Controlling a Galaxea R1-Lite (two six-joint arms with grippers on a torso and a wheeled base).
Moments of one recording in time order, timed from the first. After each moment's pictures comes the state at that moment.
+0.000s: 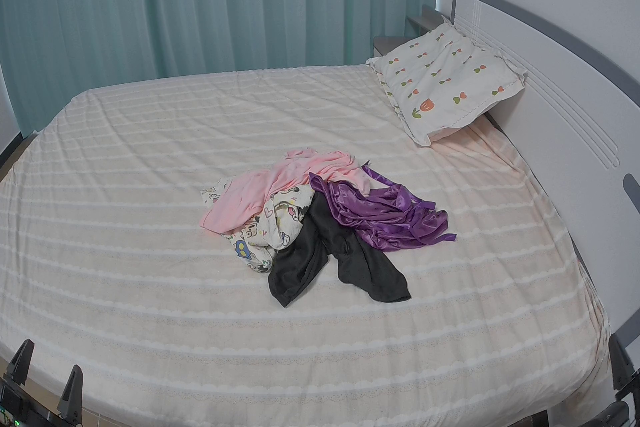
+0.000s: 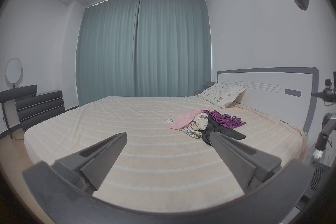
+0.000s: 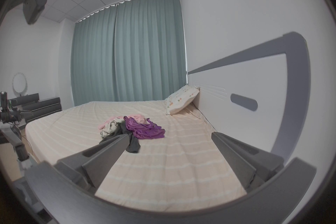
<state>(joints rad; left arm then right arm) 0.00 0.02 -0.02 0.00 0.01 -0.01 -0.01 0.08 -0.11 0.01 0.04 0.03</state>
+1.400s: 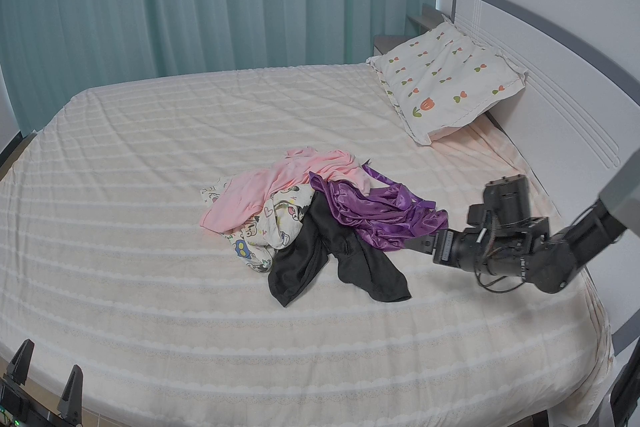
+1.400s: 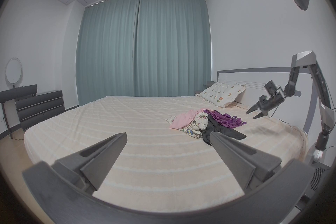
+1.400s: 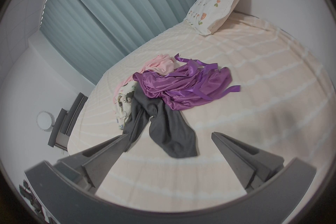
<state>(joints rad) 0.00 0.02 -0.02 0.00 0.01 -0.01 0.39 2.00 -0.80 -0.61 0.09 0.51</state>
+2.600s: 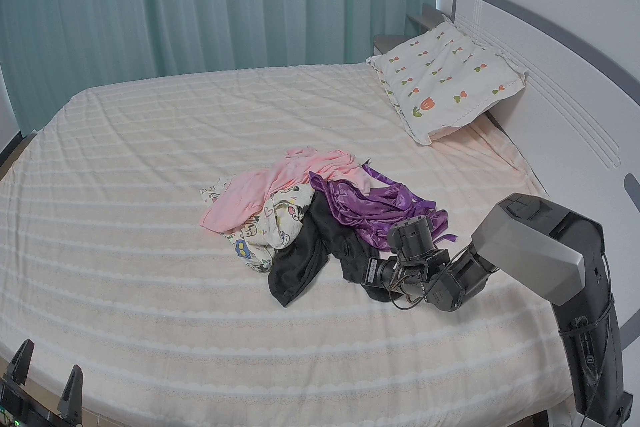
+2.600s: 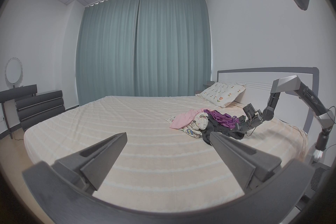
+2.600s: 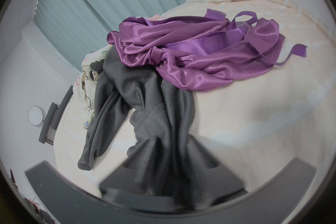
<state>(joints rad) 0.00 0.02 -0.02 0.00 0.01 -0.01 0.51 2.55 -1.27 -0.63 -0.02 0.56</state>
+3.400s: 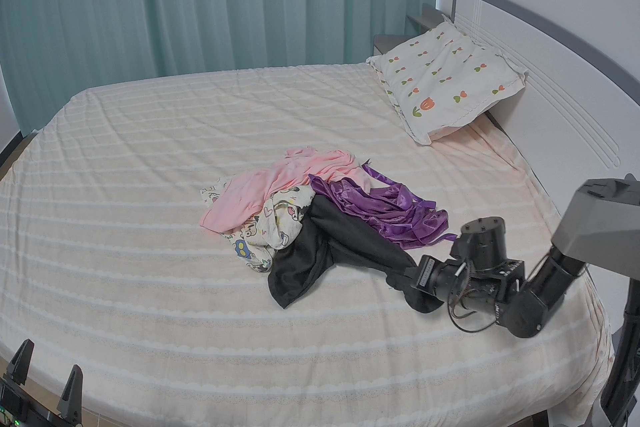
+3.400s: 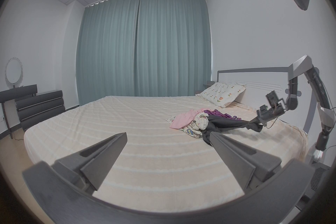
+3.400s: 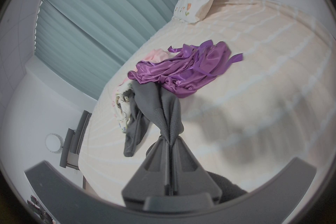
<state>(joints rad) 0.00 0.02 -0.02 0.00 0.01 -0.01 0.48 2.17 -0.67 -0.96 0.00 0.75</state>
